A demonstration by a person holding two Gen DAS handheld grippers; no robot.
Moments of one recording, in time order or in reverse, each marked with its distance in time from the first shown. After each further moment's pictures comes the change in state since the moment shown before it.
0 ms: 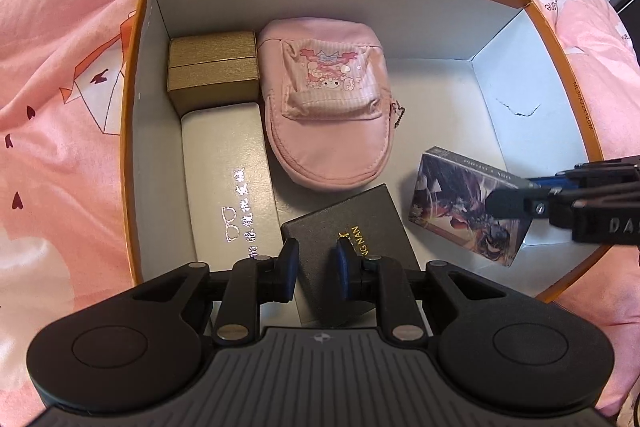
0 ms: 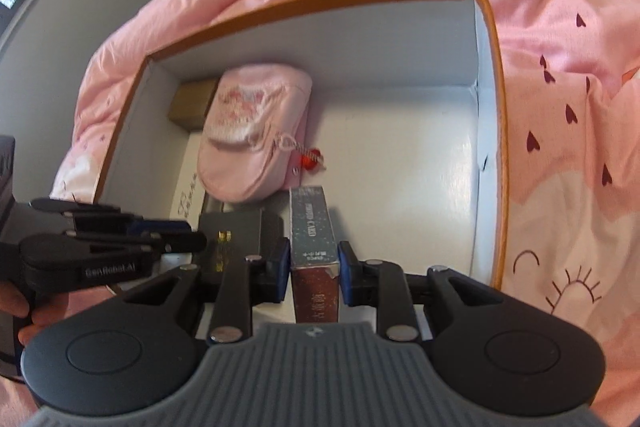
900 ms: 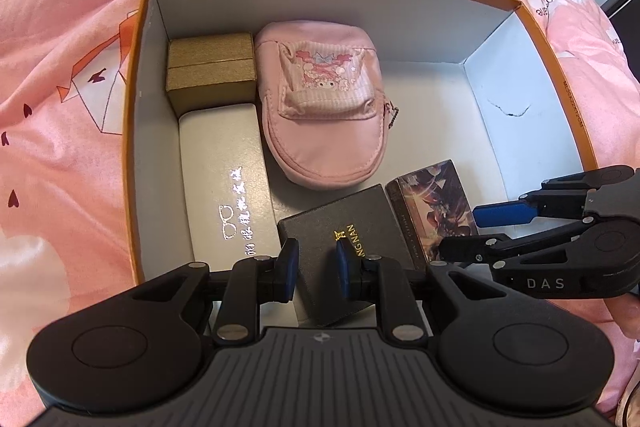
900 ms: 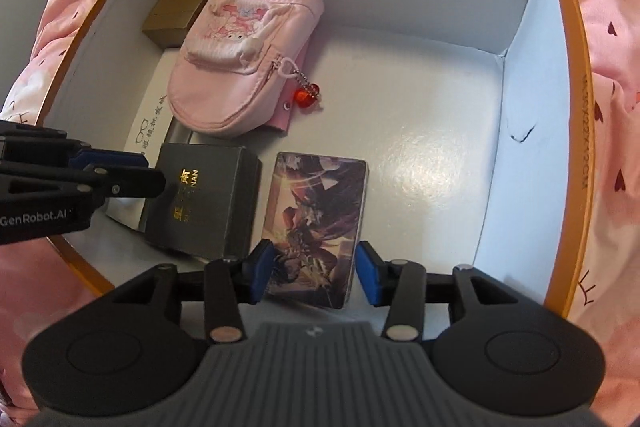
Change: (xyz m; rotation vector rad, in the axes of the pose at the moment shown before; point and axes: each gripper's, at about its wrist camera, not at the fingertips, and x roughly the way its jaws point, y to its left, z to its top) left arm -0.010 0.006 -0.009 -0.001 -0.020 -0.033; right arm 0.040 0.035 -0.007 -0.139 0.140 -0.147
